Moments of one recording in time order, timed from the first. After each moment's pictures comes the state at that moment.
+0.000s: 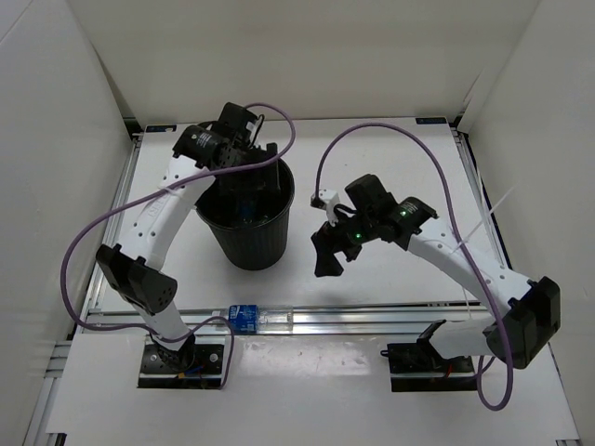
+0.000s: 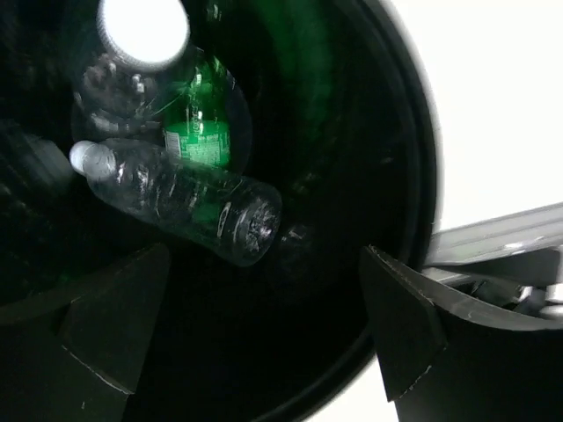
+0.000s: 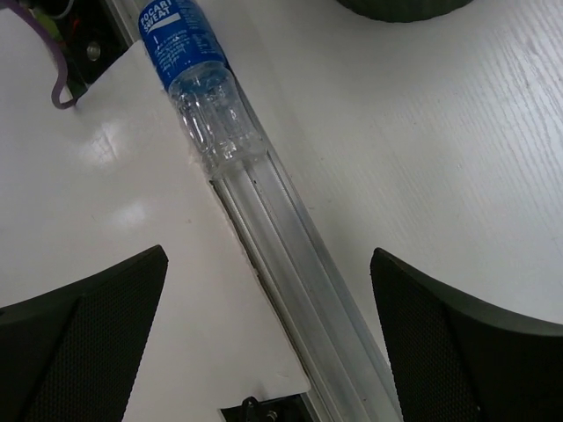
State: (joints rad) left arm -0.50 1.69 1.95 -1.26 0.04 -0.48; right arm 0.73 1.31 1.20 -0.82 -0.53 -0.07
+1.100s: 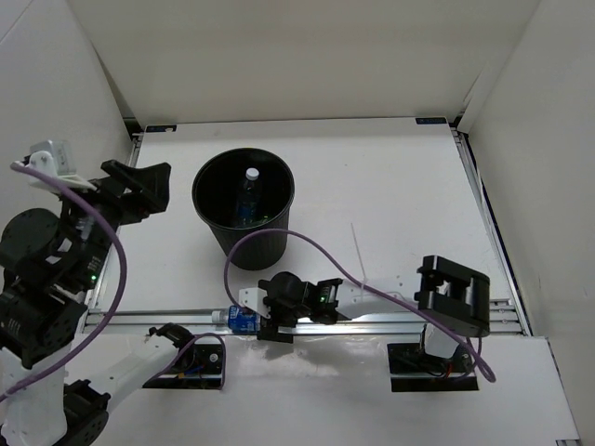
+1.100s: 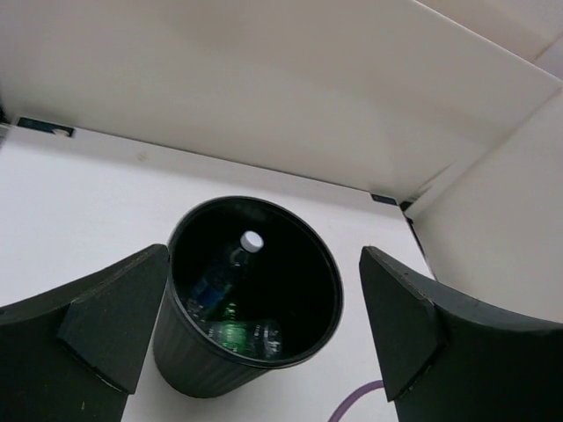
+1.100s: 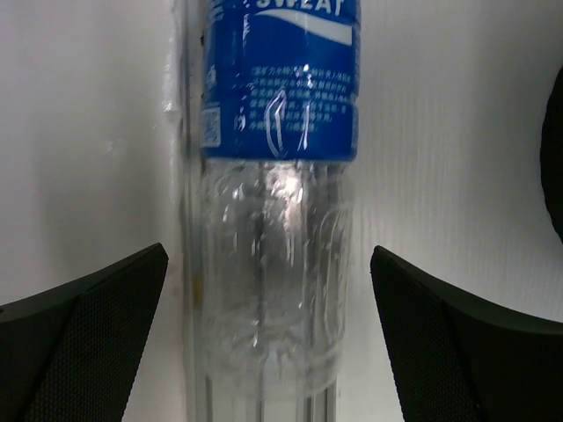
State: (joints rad) left arm -0.50 0.82 1.70 -0.84 -0.36 -0.41; right arm 1.36 1.64 0.86 -0.01 -0.11 -0.28
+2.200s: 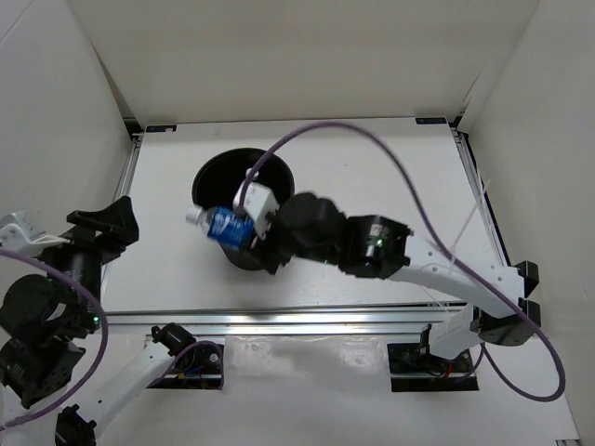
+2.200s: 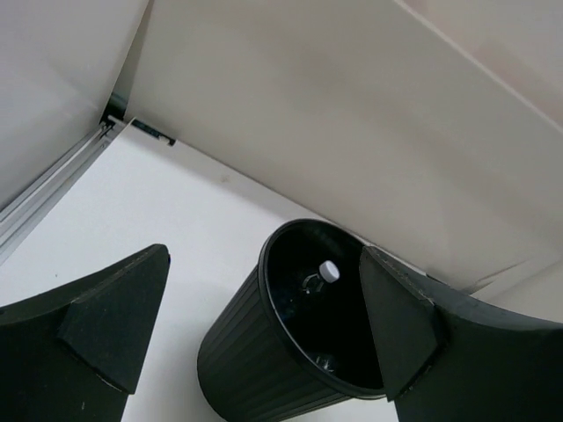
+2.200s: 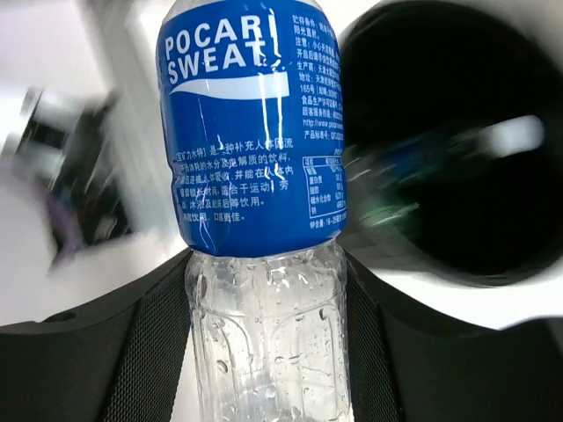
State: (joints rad) left arm -0.61 0.46 1.35 -0.72 -0.78 -0.42; right arm 1.36 1.49 1.71 -0.69 0.17 -0.07
